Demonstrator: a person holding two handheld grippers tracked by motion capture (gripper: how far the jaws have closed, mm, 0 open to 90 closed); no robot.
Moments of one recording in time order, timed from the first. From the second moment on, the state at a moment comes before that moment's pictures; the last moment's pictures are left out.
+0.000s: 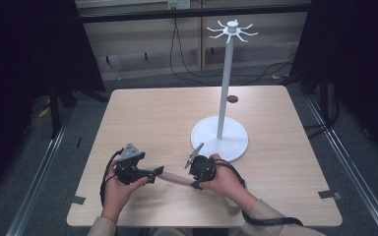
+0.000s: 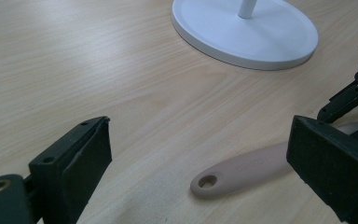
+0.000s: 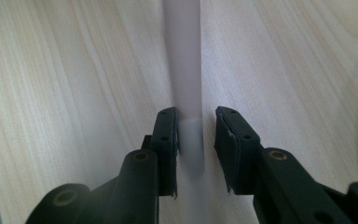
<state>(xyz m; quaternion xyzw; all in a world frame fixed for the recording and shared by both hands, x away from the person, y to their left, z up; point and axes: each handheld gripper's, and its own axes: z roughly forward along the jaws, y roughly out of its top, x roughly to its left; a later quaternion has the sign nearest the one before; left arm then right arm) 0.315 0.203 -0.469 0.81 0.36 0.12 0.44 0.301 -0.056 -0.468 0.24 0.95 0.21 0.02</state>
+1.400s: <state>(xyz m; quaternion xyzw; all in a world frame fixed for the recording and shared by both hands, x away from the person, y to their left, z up) 0.315 0.203 -0.471 0.81 0.37 0.12 0.44 0.304 -0.093 -0.444 0.30 0.90 0.29 0.06</state>
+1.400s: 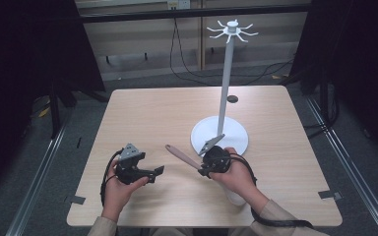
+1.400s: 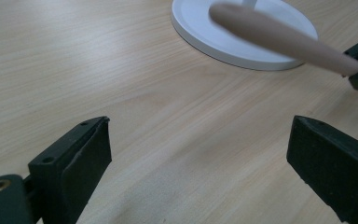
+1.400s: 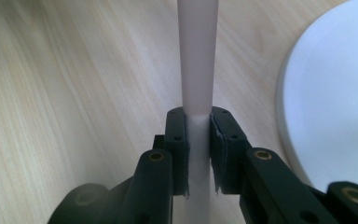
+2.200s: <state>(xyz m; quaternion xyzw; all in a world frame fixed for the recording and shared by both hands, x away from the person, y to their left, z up) 0.315 0.201 -0.471 0.81 0.36 0.12 0.44 0.293 -0.136 -0.408 0.37 0.80 0.45 0.14</state>
